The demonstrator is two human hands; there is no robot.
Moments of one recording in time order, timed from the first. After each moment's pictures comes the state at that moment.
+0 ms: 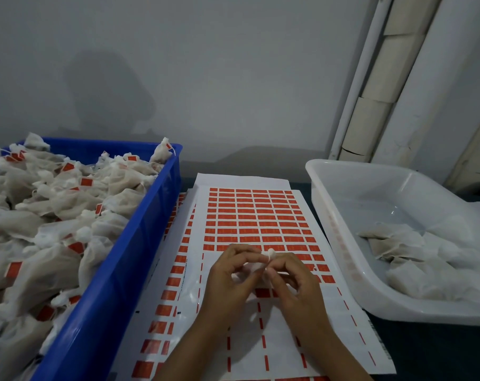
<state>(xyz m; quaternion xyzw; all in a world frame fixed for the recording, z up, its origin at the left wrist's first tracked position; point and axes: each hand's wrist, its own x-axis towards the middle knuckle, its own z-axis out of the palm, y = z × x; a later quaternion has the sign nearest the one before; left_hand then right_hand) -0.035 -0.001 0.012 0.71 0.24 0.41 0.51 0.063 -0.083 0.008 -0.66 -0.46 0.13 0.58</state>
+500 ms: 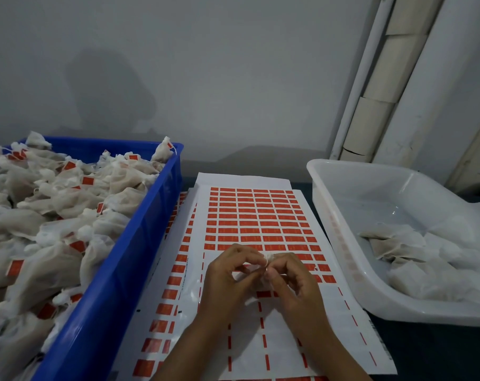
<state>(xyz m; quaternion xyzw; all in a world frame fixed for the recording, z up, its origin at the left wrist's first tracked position) -0.037 0.002 0.017 0.75 0.22 0.43 0.46 0.062 -0.083 0.006 -0.63 -0.47 0.14 0.60</state>
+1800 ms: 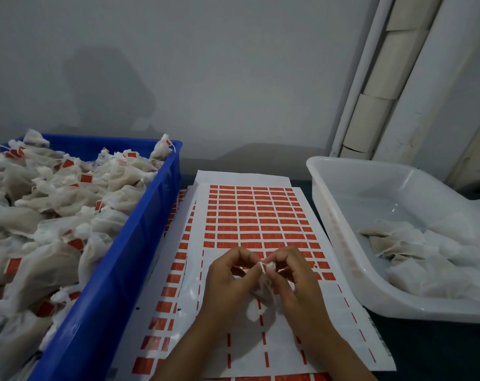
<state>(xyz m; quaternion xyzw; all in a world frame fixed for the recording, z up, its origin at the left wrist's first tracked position) -0.034 -0.003 0.011 0.69 0.28 0.41 0.53 0.064 -0.085 0.012 -0.66 -0.48 0.13 0.57</state>
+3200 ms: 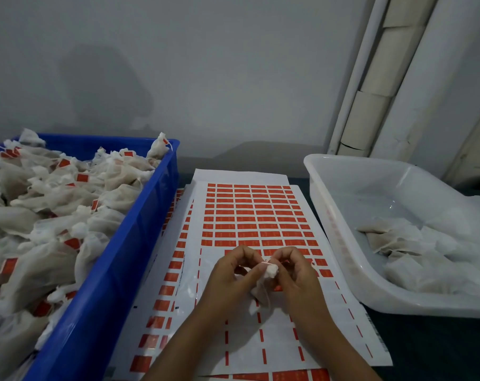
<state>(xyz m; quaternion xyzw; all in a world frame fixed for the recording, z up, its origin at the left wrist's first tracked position) -0.033 0.003 0.008 0.74 0.23 0.34 0.54 0.067 -0.086 0.010 -0.65 -0.39 0.21 0.61</state>
